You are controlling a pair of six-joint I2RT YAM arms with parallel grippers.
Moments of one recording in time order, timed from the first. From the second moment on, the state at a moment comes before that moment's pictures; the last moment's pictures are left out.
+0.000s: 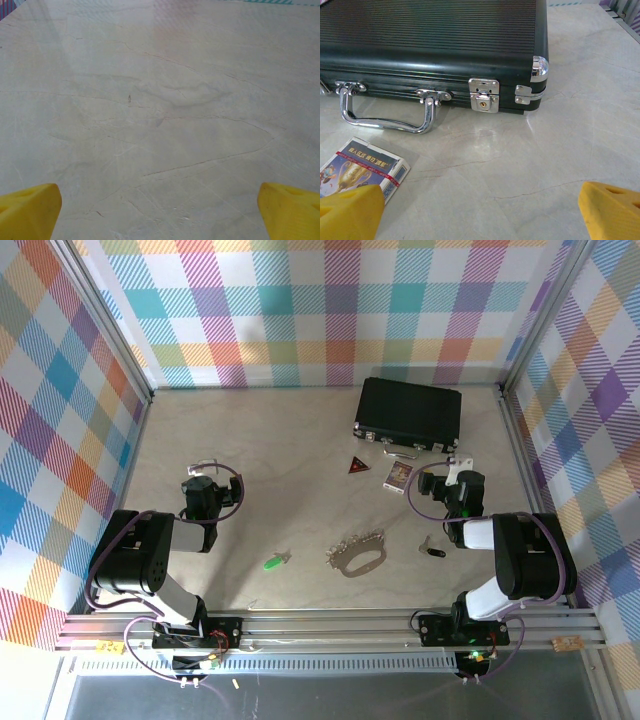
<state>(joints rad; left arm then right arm) -0.08 1.58 0.38 0.77 -0.18 -0.11 0.02 1.52 0.38 0.74 0.02 0.05</state>
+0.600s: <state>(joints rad) -0.08 1.48 0.41 0.65 -0.17 -0.11 0.03 1.36 0.43 0.55 0.02 0.05</state>
